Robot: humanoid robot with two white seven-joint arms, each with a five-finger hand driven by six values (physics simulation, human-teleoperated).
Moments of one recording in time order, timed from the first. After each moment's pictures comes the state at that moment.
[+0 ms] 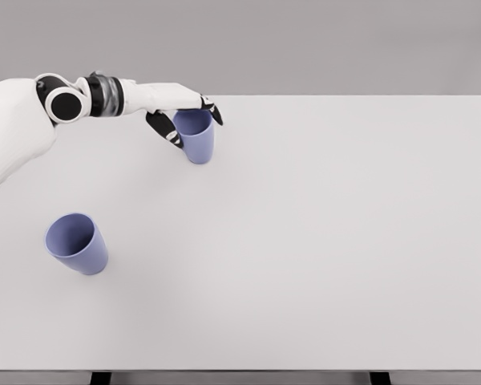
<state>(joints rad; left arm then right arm) -1.21 0.40 -1.27 -0.72 -0.04 -0.61 -0.44 -0.03 0.00 -0.07 0.15 0.08 -0.15 0.14</state>
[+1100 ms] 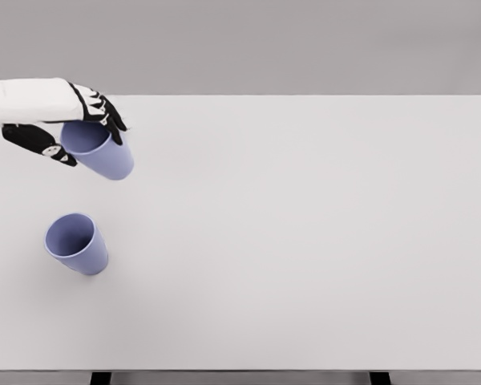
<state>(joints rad) -1.24 1.16 -1.24 -1.57 0.18 -0.61 -0.51 -0.03 0.00 -0.07 0.15 0.08 -0.15 0.14</state>
